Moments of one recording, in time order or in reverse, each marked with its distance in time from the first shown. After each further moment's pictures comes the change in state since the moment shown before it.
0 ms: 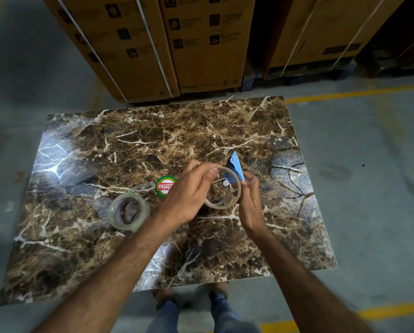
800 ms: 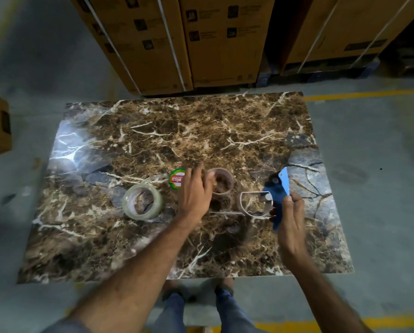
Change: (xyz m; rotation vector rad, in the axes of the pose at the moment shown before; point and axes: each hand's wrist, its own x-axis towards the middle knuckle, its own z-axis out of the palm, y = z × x) left_hand 0.004 -0.081 0.047 0.298 0.288 -0.368; right_hand -0.046 0.012 -0.037 0.089 0.166 0.112
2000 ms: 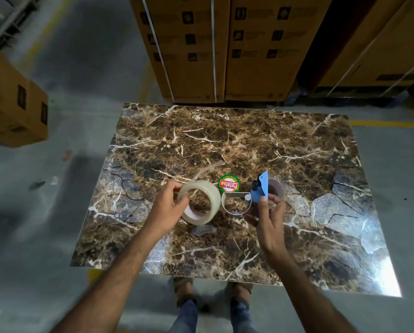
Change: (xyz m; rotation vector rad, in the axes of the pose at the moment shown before) left_hand -0.030 -0.155 -0.162 -0.364 -0.119 -0.067; right_hand -0.046 -0.003 0.162 0.024 -0.145 -0.034
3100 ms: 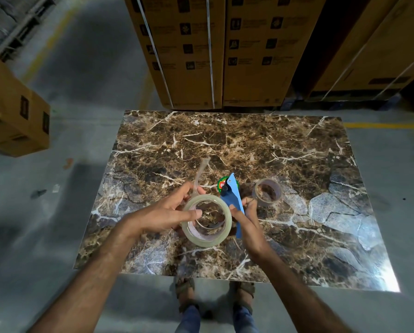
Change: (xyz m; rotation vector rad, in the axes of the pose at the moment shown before) left_hand -0.022 0.056 -0.051 -0.041 -0.653 0.028; right_hand -0.018 -0.005 0.027 0.094 -0.308 0.081
